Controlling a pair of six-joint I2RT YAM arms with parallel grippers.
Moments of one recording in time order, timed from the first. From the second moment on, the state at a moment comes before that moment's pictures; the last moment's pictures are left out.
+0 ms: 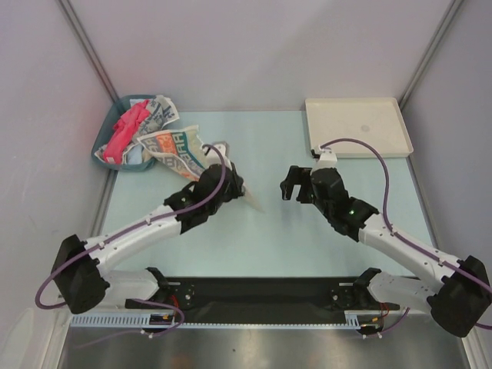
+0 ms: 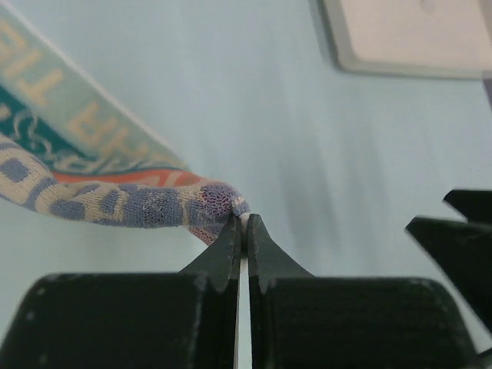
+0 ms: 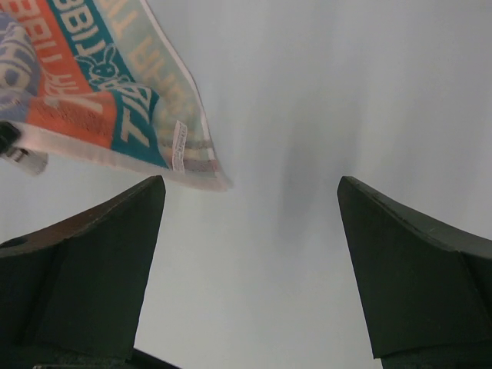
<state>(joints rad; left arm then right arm) -0.80 1.26 1.01 -0.18 -0.42 -0.59 0.70 1.08 0.79 -0.15 0.31 0.52</state>
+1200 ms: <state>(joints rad) -1.01 0.77 0.35 -0.43 -0.43 -1.16 0.91 1.60 0.78 0.05 0.36 0.62</state>
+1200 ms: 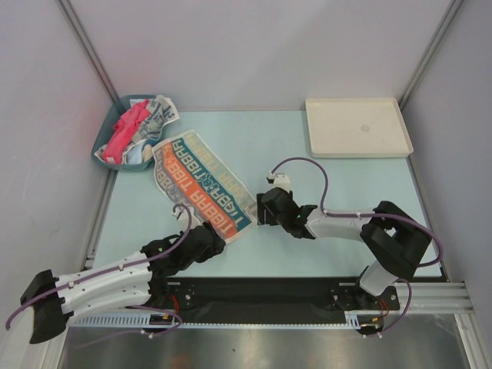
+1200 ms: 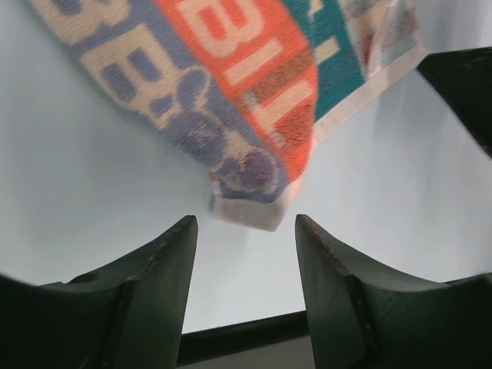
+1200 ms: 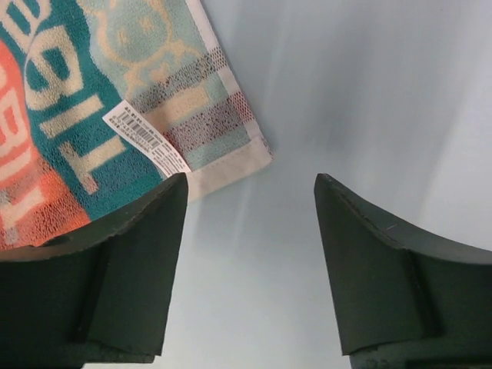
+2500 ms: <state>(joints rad) -1.01 1.07 0.39 -0.31 -0.36 -1.28 0.85 1.63 0.78 -0.06 0.45 0.69</state>
